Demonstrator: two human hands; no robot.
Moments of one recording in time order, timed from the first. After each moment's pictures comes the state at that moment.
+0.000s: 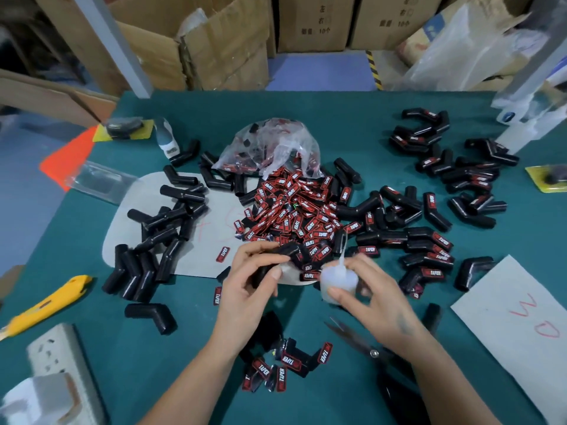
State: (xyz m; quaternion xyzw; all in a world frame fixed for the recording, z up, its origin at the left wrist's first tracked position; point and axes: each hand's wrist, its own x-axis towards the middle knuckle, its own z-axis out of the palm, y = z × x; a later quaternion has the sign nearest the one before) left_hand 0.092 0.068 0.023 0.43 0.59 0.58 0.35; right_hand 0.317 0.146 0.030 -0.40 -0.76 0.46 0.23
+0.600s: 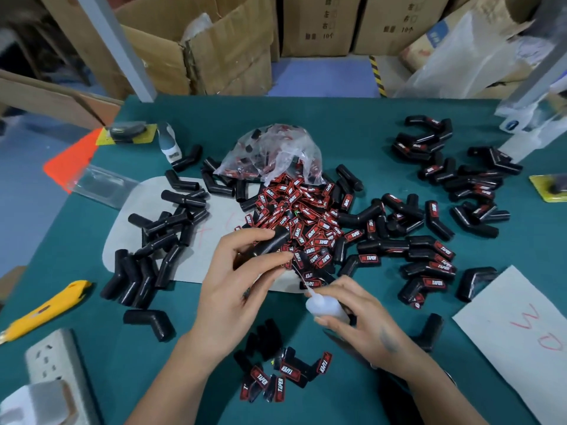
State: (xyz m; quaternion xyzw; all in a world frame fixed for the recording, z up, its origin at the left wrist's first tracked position) left_hand 0.074 0.078 0.071 0.66 0.56 0.50 0.04; right_hand 0.316 0.142 -0.005 -0.35 -0.78 0.50 0.17
